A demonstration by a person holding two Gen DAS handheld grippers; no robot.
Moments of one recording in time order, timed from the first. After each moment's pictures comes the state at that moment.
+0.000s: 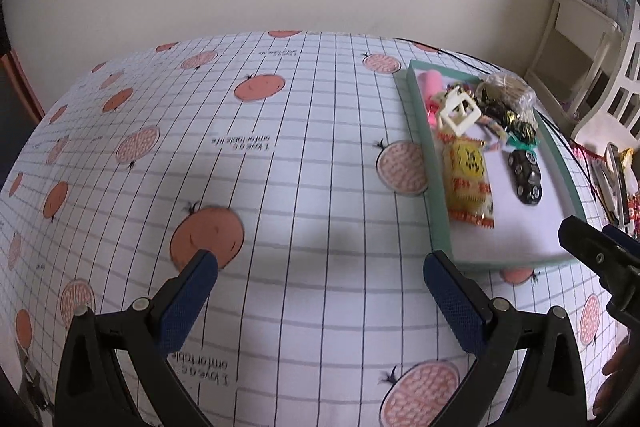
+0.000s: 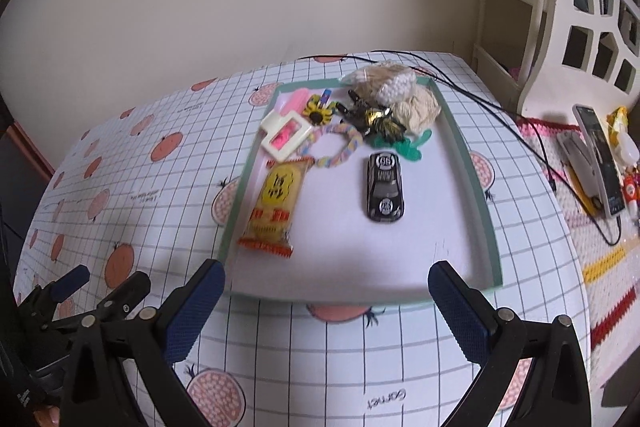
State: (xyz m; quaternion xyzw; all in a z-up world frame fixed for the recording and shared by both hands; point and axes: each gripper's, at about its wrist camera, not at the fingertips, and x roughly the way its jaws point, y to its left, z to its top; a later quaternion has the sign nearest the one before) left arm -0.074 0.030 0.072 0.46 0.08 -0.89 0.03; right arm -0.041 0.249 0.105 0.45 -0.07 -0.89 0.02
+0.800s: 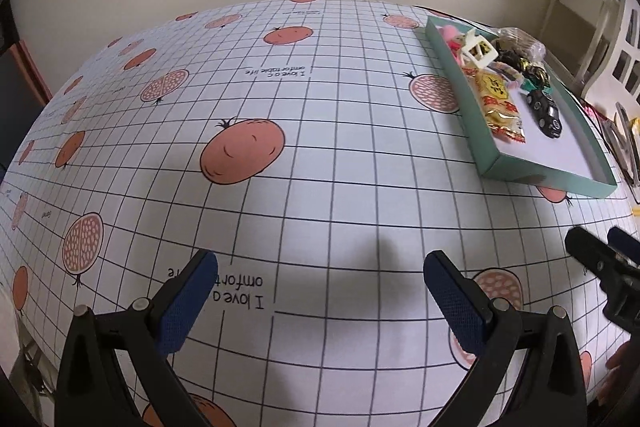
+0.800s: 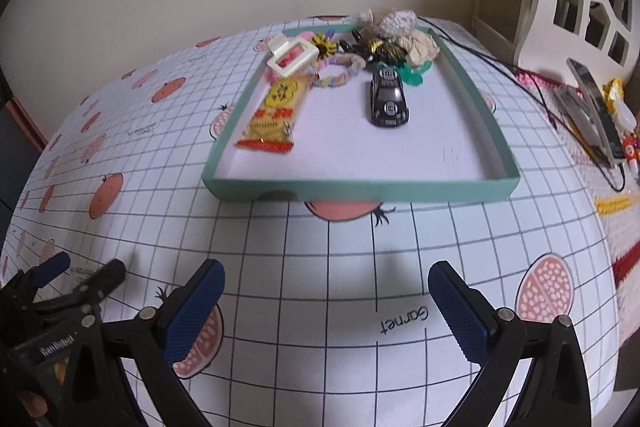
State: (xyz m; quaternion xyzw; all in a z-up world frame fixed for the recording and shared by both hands) left arm -0.021 0.012 0.027 0.47 0.06 -0.88 0.04; right arm 0.010 0.240 0.051 0.47 -0.05 -0.88 0.02
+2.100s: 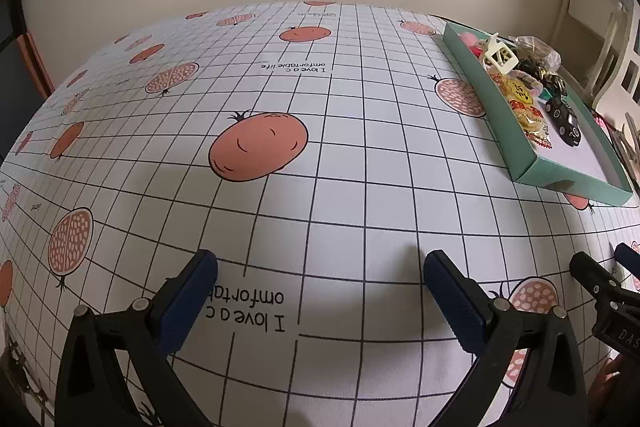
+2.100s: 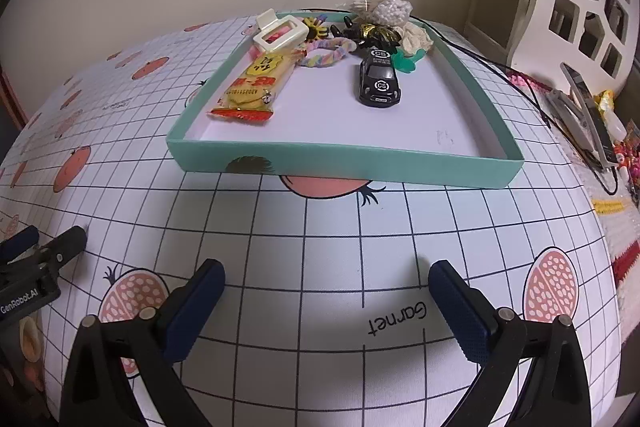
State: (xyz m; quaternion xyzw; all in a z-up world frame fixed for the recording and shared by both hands) left arm -0.023 -0.005 0.001 0.45 0.07 -0.89 0.04; right arm 0.012 0.238 0.023 0.45 0.00 -0.89 -0.01
